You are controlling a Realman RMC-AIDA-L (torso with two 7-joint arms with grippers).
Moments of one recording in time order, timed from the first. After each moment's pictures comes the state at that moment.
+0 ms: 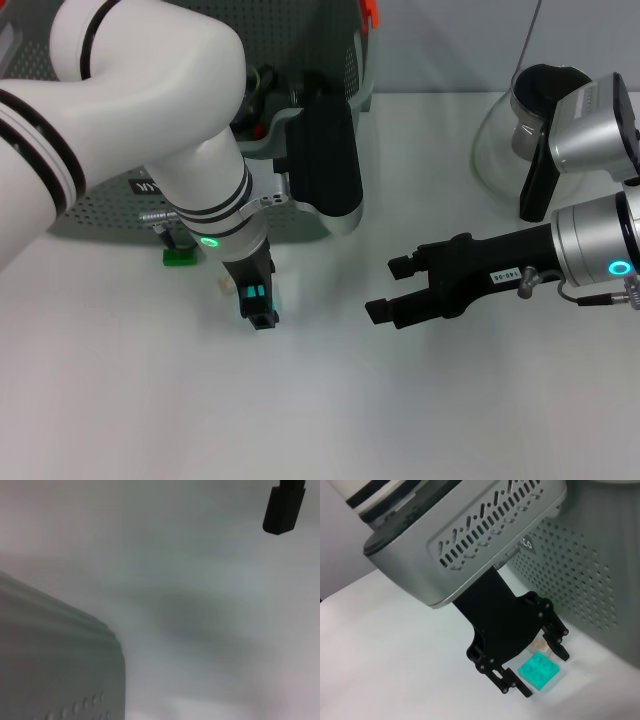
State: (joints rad) left arm -0.89 -2.17 1.58 0.90 2.80 1.28 -2.16; right arm 0.71 2.10 -1.01 -0.69 -2.13 -1.42 1.79
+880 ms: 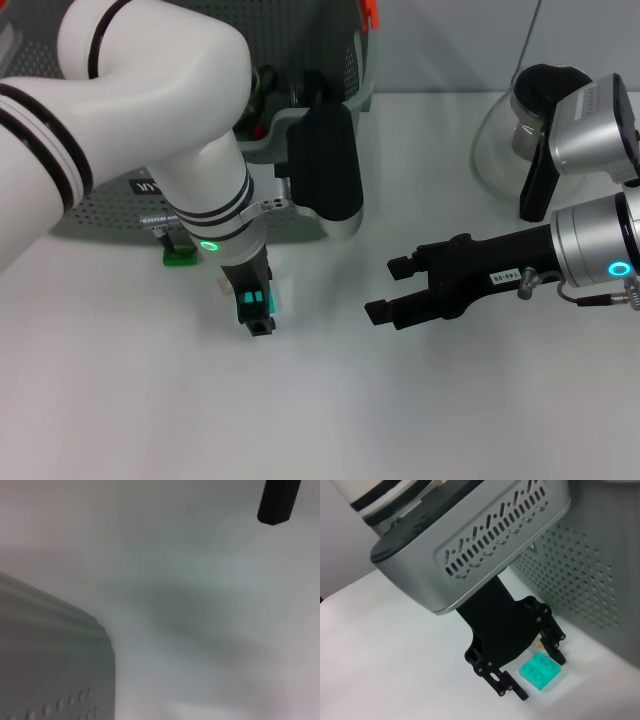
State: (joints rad) left arm -0.91 -2.17 1.58 0.86 2.79 1.29 -2.16; right arm 0.71 2.10 -1.01 -0.68 -2.13 -1.42 1.78
